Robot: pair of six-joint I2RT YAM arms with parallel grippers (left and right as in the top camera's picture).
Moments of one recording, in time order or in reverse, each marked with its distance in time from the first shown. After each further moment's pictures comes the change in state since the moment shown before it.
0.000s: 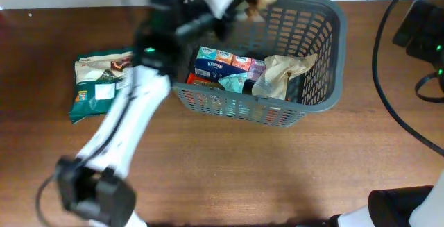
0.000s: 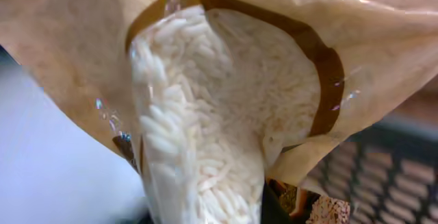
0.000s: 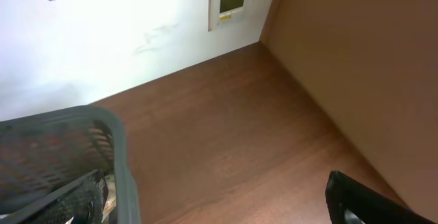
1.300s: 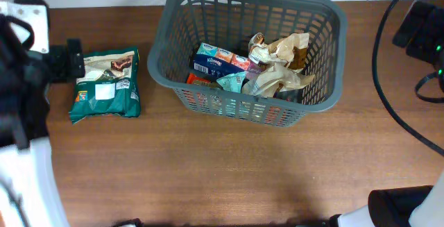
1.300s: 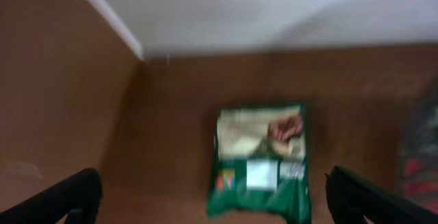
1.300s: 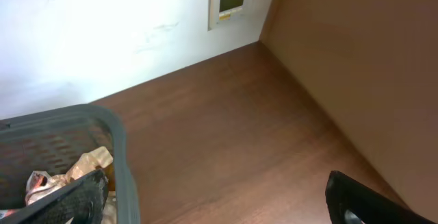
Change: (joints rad) left arm 0.628 -0.400 0.134 -1.017 -0.718 -0.043; right arm 0.000 0.000 0.000 -0.004 0.000 0.000
